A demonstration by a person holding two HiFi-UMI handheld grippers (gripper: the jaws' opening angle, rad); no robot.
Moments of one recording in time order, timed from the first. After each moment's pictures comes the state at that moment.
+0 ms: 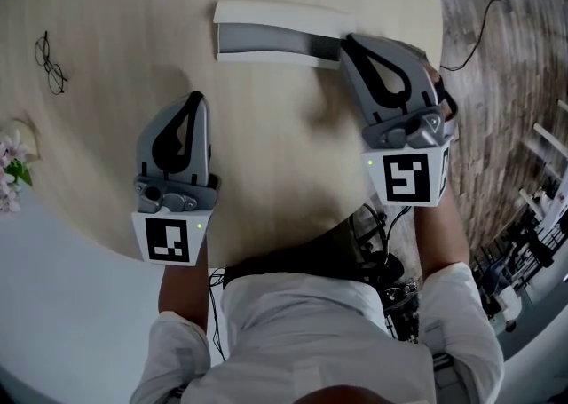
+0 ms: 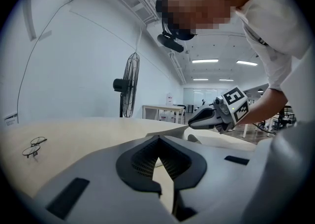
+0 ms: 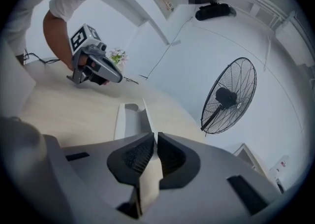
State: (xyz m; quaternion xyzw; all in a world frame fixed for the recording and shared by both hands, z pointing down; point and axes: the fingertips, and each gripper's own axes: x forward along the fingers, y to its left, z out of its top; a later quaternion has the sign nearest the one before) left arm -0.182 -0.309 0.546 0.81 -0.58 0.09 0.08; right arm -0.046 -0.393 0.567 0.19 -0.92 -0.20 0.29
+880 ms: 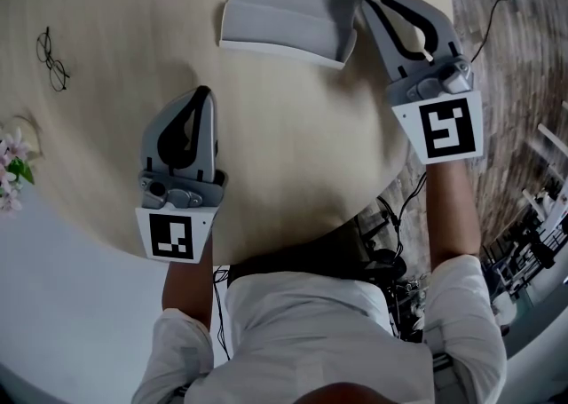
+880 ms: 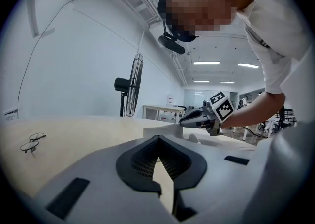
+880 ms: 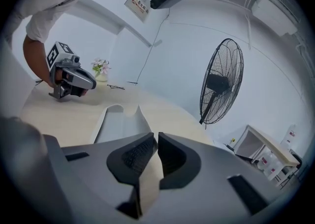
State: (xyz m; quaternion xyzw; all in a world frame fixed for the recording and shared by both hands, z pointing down) left arm -0.186 -0.311 0.553 0.81 -0.58 0.08 0.08; right arm -0.042 -0.447 0.584 0.22 -0.93 -0.08 0.28
